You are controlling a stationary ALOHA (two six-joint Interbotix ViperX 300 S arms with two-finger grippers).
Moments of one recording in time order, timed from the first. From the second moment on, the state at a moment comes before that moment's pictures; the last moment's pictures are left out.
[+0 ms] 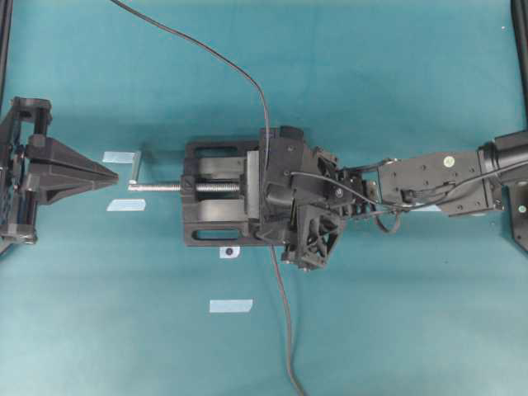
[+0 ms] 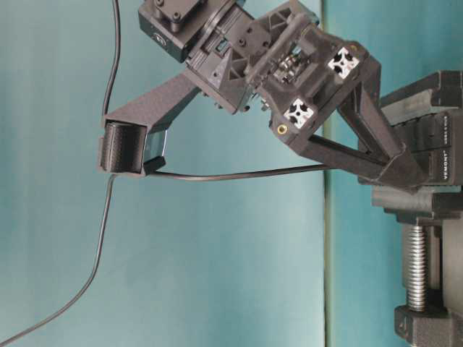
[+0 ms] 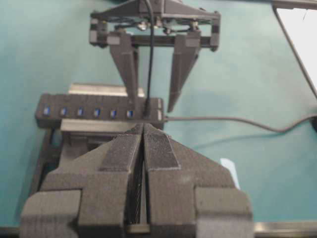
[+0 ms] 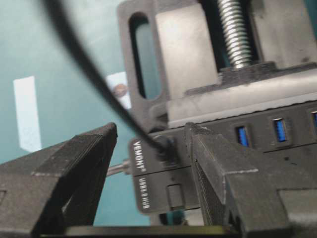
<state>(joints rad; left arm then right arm) -0.02 -0.91 1.14 0.01 0.00 -0.09 0.05 0.10 0.57 -0.03 0.13 0.33</state>
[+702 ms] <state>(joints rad) -0.02 -0.91 1.14 0.01 0.00 -0.09 0.02 -0.02 0.67 -0.04 0.11 0.33</state>
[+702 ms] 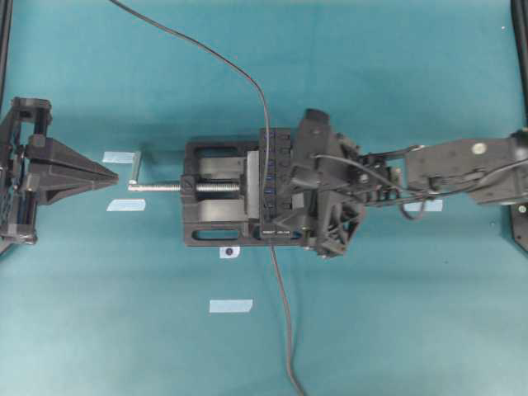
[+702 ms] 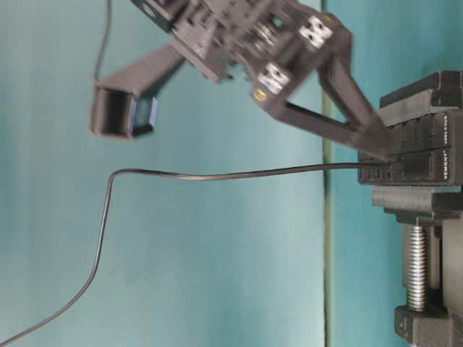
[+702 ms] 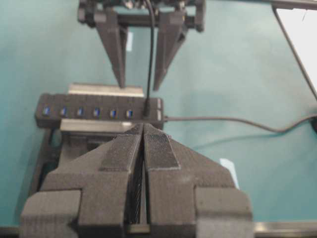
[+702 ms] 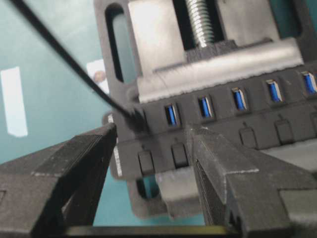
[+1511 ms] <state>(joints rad) -0.02 -0.91 1.14 0.01 0.00 -0.09 0.02 -0.21 0.80 -0.04 0.10 0.33</state>
